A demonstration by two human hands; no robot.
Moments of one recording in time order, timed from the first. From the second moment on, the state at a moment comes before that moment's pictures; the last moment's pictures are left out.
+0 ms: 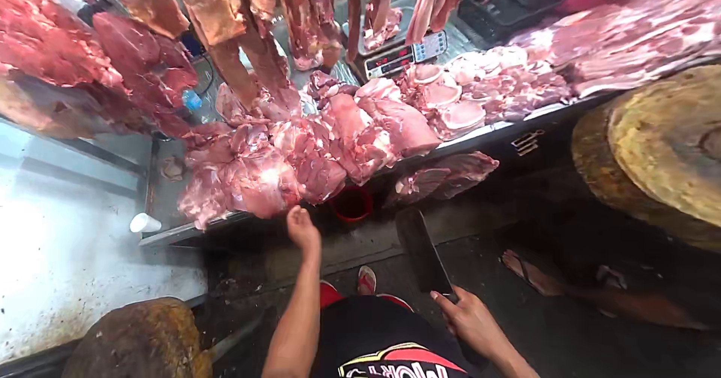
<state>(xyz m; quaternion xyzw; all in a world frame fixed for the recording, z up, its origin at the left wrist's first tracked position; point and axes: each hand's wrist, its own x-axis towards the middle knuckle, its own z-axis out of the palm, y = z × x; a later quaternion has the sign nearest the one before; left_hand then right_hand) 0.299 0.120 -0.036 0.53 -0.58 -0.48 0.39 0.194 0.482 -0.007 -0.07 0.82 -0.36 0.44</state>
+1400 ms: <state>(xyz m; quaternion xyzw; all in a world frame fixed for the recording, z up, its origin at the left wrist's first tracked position) -0.413 -0.187 0.019 0.39 -0.78 -0.41 0.27 -0.496 0.052 -0.042 0.02 0.51 -0.73 0.46</state>
